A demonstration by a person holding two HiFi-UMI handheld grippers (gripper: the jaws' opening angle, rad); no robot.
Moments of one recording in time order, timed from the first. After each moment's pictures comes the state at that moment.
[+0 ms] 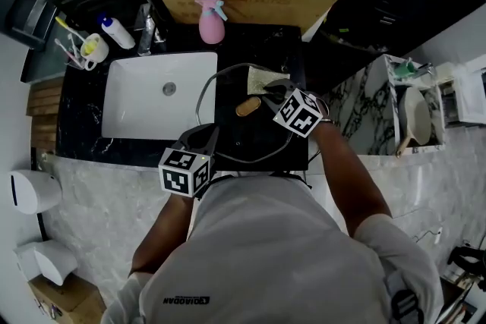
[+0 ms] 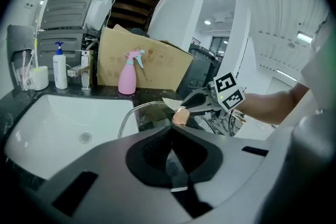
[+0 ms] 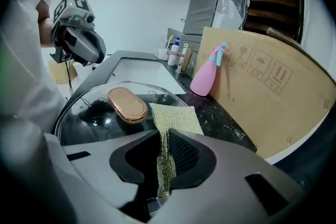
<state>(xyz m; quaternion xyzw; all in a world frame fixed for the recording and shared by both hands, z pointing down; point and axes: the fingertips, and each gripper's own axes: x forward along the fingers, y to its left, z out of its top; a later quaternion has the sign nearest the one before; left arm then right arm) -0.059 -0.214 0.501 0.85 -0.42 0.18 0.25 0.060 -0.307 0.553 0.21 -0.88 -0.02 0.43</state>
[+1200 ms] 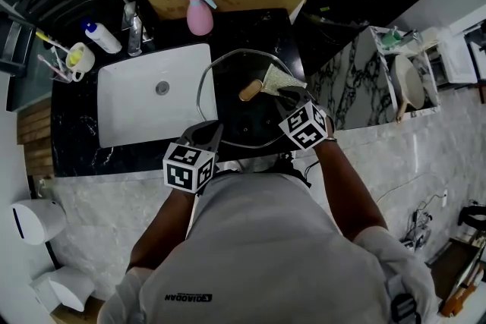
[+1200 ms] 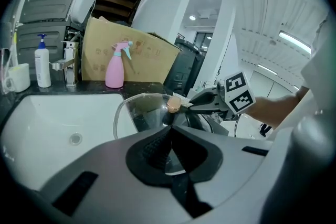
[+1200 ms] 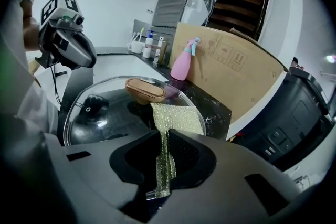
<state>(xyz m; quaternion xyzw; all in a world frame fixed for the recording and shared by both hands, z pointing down) -0.068 -0.192 0.520 0.89 -0.33 0.20 0.24 0.089 -0.247 0.554 0.40 -0.81 0.03 0.44</state>
